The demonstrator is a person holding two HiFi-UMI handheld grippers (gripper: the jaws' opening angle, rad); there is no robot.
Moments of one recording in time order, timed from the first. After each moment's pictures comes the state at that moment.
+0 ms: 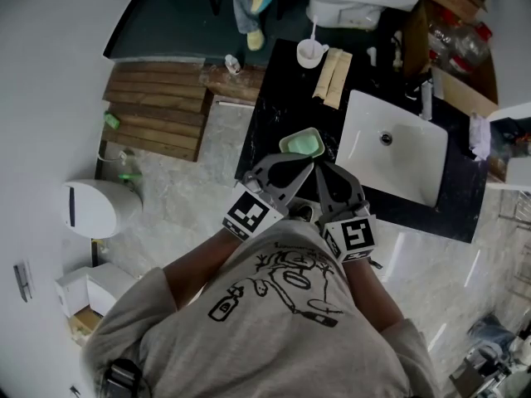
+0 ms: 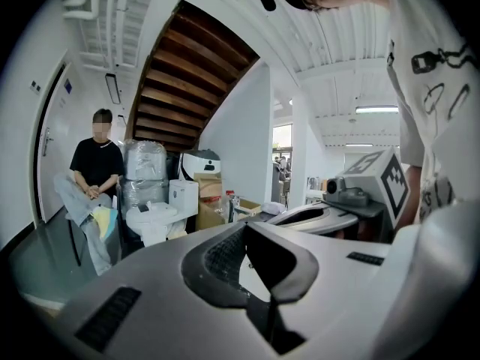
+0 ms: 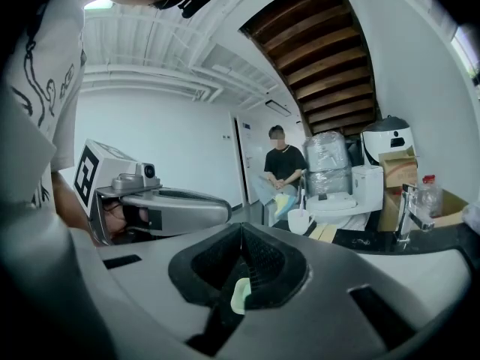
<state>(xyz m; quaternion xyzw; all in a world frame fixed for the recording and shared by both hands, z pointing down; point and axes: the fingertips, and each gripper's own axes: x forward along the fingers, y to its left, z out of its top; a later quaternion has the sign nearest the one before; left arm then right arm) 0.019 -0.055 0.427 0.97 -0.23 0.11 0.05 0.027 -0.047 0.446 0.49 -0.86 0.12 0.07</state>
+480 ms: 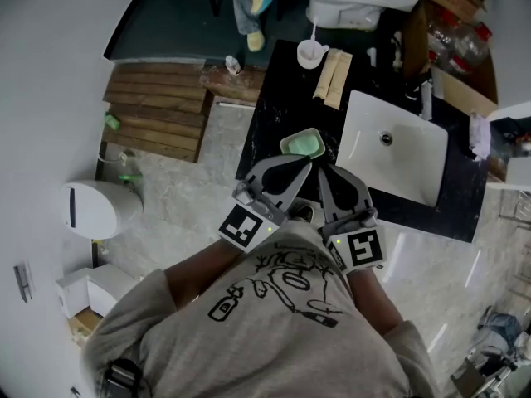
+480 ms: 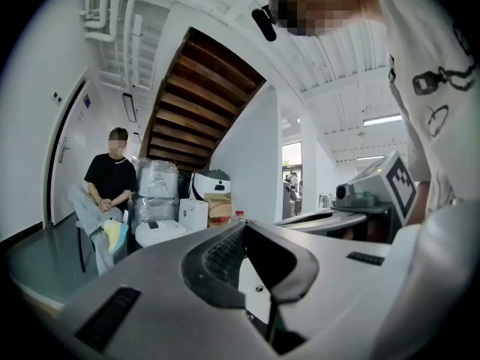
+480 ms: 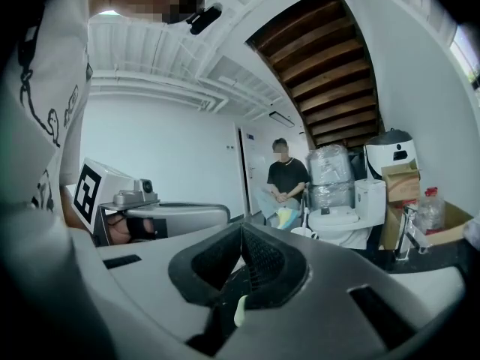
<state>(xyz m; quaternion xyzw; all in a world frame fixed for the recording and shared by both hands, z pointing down) 0.007 -0.053 0.379 0.96 -0.28 0.02 0.04 0.023 -0.040 0.397 0.48 -0.87 0.09 0.05</state>
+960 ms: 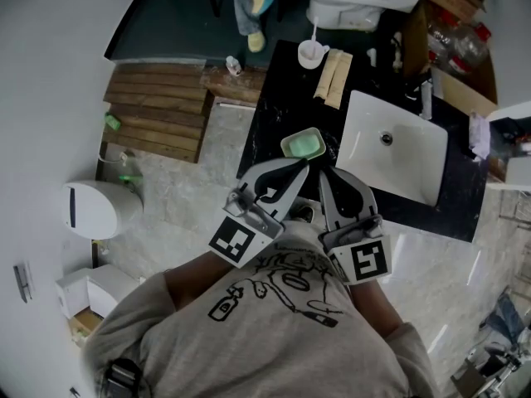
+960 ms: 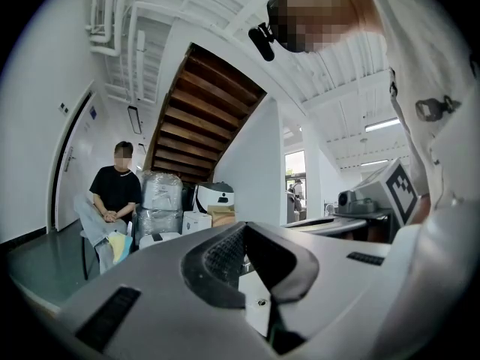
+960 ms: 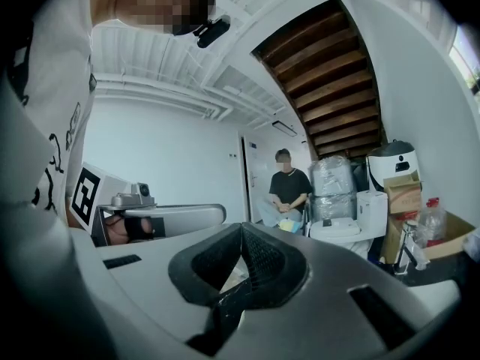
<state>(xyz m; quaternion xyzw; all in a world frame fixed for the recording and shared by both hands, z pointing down) -0.007 -0.041 0.341 0.95 -0.30 -0.01 0.05 0.017 -0.029 0.355 0.48 -0.87 0.06 0.02</state>
